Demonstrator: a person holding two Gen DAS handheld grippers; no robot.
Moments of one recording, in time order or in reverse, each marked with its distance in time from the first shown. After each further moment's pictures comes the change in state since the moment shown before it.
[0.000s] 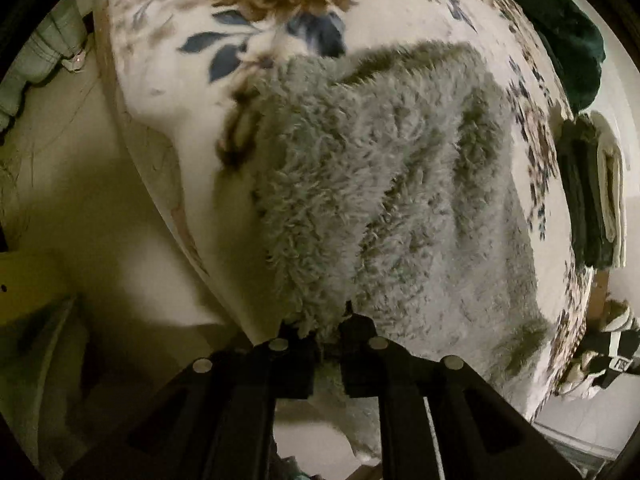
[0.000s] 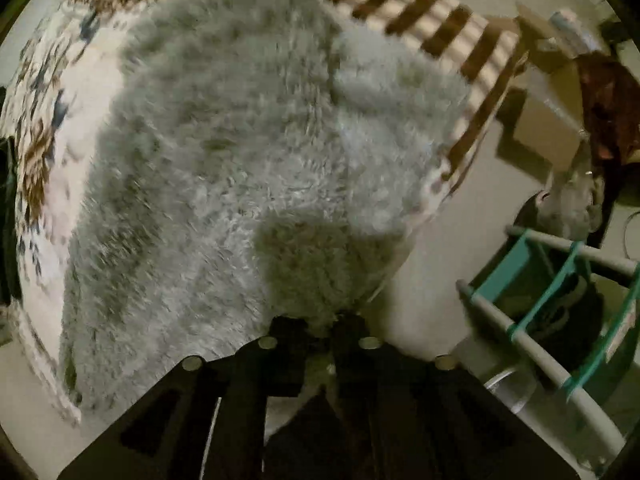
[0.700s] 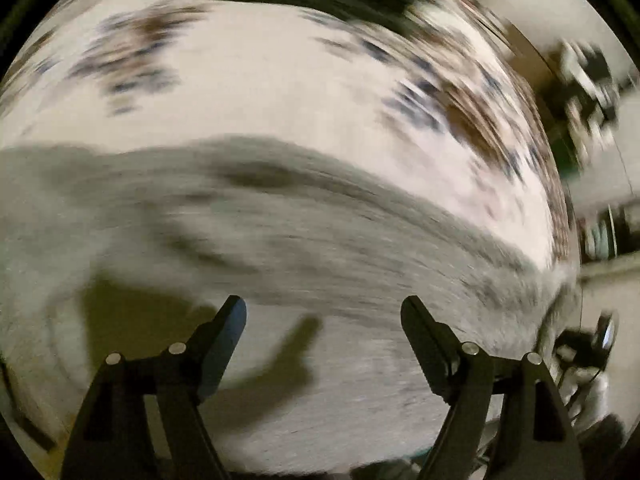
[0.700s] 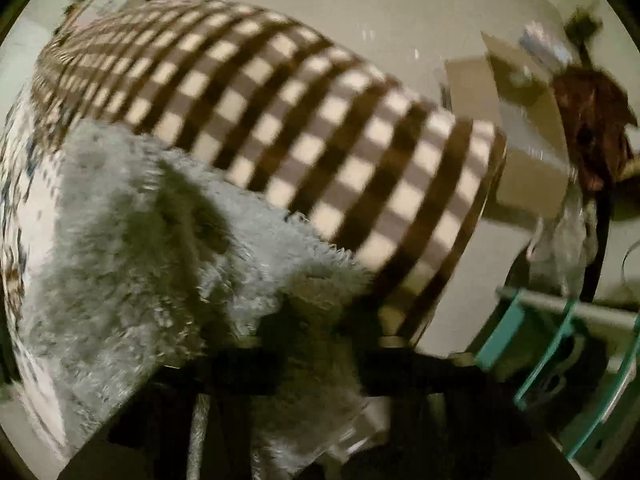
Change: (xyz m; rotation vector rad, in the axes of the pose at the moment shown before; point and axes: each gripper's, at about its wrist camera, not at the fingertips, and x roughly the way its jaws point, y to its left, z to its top) left arm 0.069 -0.284 -0.191 0.861 0.077 -0.037; right arm -0.011 -0.047 0.100 0.083 -0.273 -0.031
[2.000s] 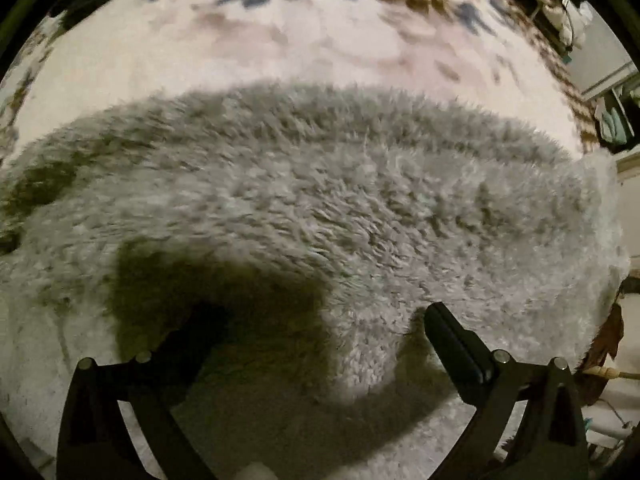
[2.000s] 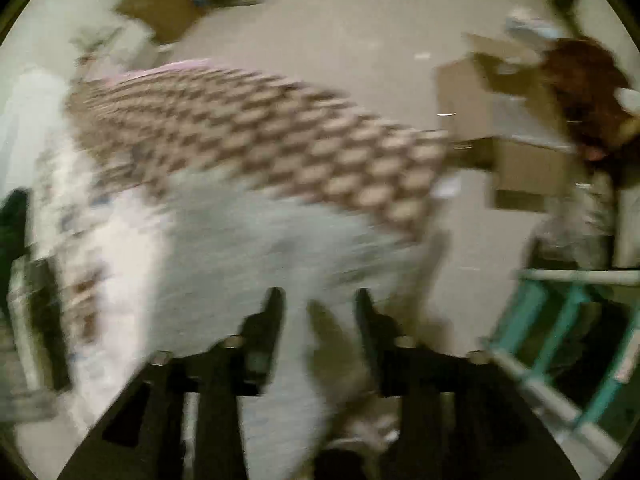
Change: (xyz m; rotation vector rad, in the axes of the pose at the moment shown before) left arm 0.099 -0.115 -0.017 0.267 0.125 0.125; right arm -0.091 0.001 -0.055 0.117 -0.012 0.241
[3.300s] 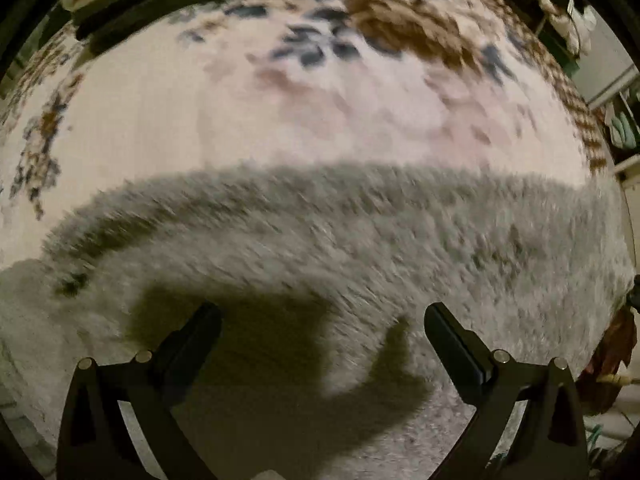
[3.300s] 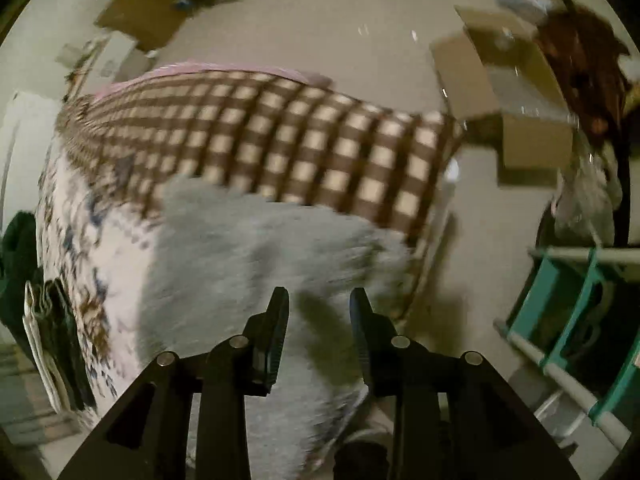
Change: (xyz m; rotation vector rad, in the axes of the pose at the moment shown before) left arm -0.009 -0.001 0.040 0.017 -0.033 0.066; right arm 0.010 -0.054 0.022 0.121 0.039 -0.032
